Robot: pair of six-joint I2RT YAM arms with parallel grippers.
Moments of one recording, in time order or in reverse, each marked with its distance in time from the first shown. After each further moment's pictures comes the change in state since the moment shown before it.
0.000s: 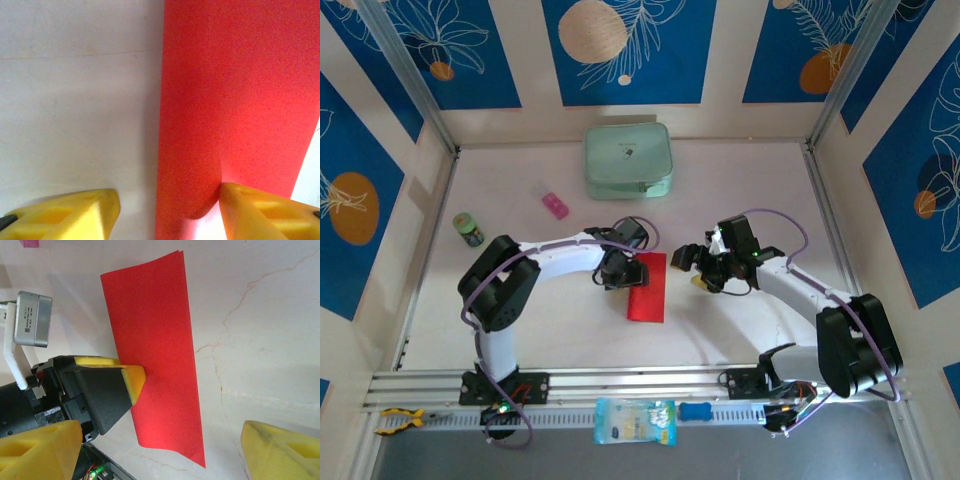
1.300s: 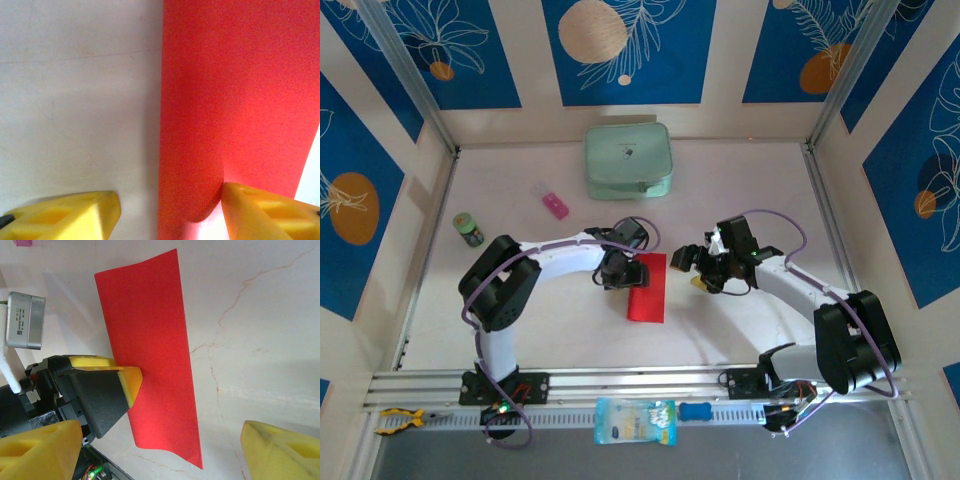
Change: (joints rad) left arm 0.000 0.005 0.000 0.002 -0.003 0.023; right arm 0.001 0.018 0.000 0.002 0.000 0.000
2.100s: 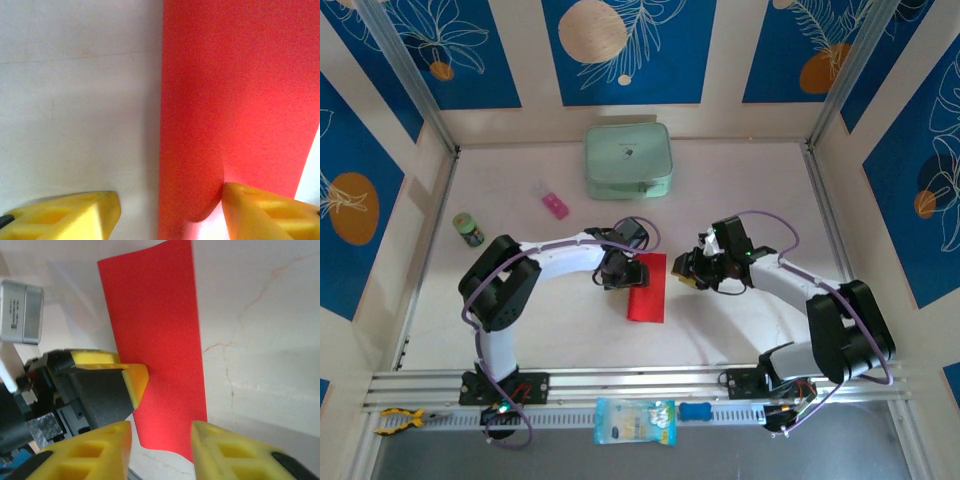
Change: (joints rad) left arm 0.000 0.000 0.000 0.000 0.000 0.000; right arm 0.026 0.069 -0.005 0.081 -0.057 0.011
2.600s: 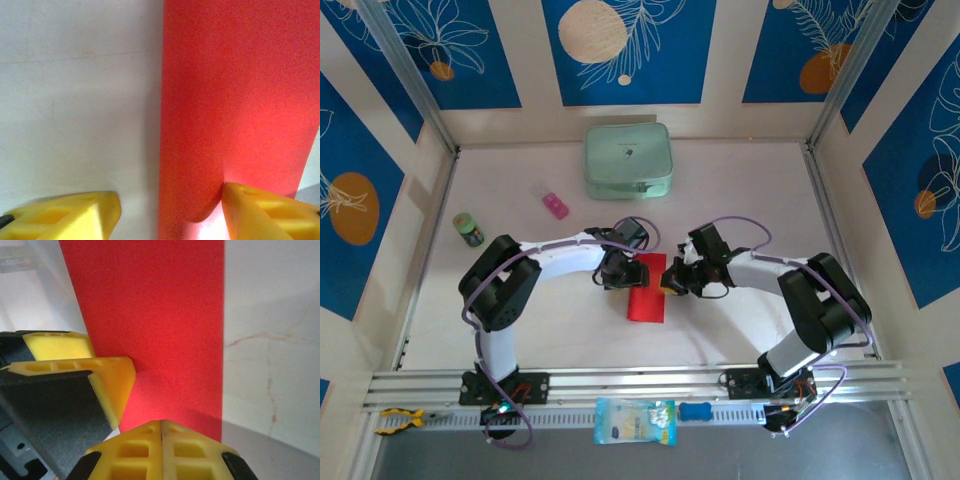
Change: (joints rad) left arm 0.000 0.001 0.000 0.000 0.000 0.000; right arm 0.130 0.185 0.024 0.107 0.005 0.035
